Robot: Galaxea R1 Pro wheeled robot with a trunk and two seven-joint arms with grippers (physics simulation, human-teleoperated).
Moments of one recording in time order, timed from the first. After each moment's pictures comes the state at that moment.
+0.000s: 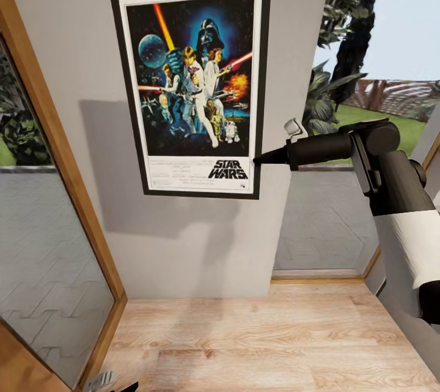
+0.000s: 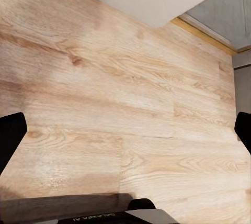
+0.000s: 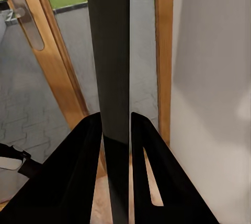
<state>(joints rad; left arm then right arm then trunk) -0.34 0.21 0.36 -0.14 0.13 -0.05 -0.78 -1.24 -0.24 0.17 -1.26 0.01 0.97 1.46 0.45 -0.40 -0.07</state>
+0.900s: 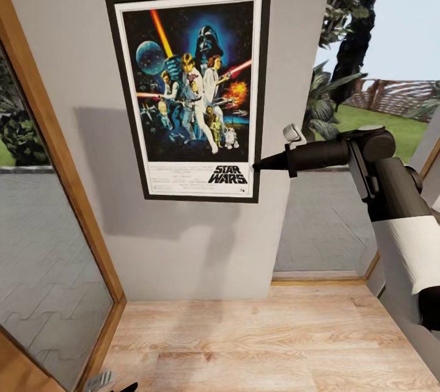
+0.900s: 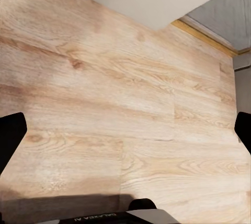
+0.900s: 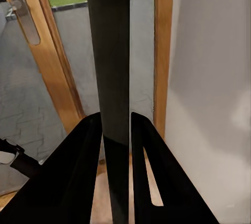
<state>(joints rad) -0.34 0.22 0.35 -0.15 0.13 -0.05 -0.78 -1.21 -0.24 0.17 -1.25 0.00 0.89 1.46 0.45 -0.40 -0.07</state>
